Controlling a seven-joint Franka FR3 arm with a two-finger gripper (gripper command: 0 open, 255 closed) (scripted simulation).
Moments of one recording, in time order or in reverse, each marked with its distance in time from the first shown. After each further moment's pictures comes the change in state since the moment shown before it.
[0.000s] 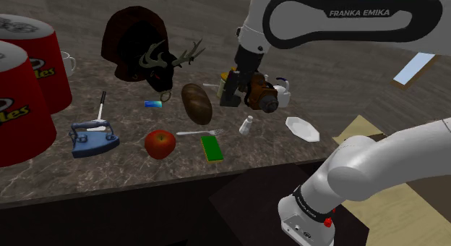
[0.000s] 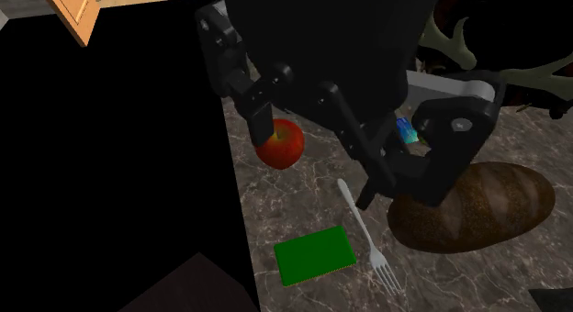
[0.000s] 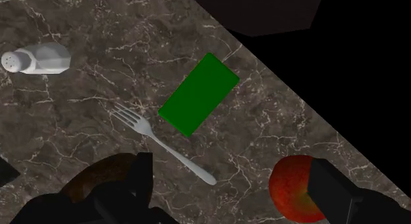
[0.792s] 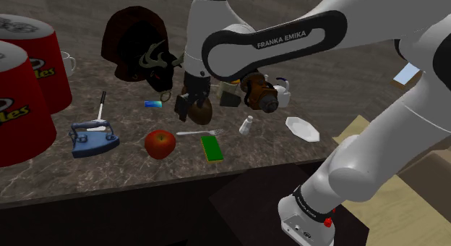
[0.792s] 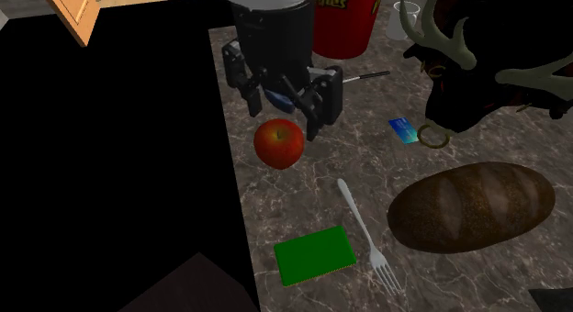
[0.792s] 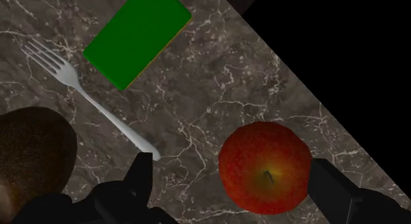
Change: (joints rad) arm 0.037 0.421 0.176 0.167 -0.122 0.218 0.214
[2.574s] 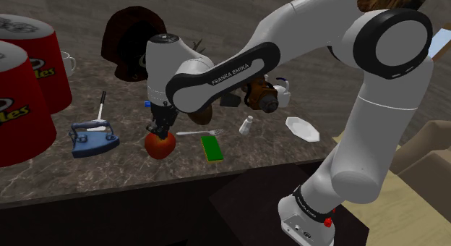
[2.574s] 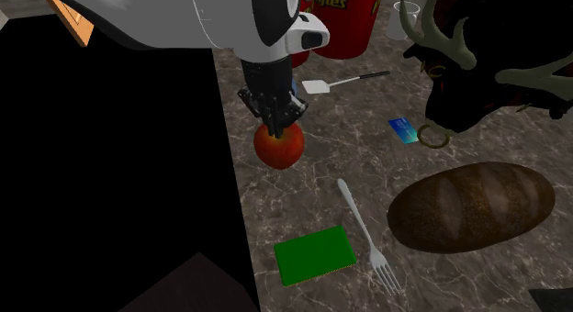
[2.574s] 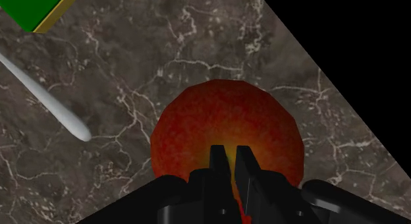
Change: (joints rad) arm 0.088 0.382 0.016 0.178 -0.228 0.133 0.197
